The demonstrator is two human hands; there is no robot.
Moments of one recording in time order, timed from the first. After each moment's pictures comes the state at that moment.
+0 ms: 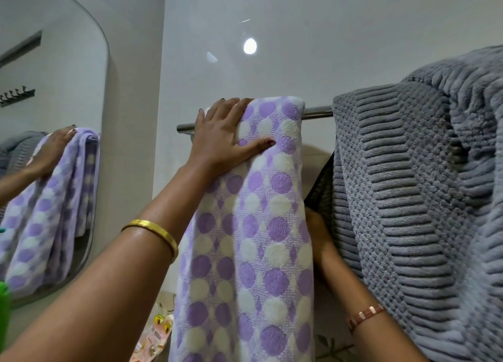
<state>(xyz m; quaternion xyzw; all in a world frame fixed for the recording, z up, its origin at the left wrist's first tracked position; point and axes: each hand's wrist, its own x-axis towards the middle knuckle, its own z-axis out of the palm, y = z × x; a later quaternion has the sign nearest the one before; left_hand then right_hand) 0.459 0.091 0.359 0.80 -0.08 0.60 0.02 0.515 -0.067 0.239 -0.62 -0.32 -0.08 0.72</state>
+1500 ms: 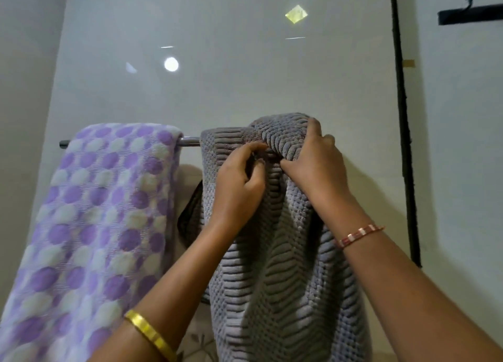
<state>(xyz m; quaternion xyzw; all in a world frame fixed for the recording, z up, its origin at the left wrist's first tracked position) 0.442 -0.148 0.320 0.66 -0.26 0.58 0.39 0.446 -0.269 0.355 -0.78 -0.11 -0.55 0.27</state>
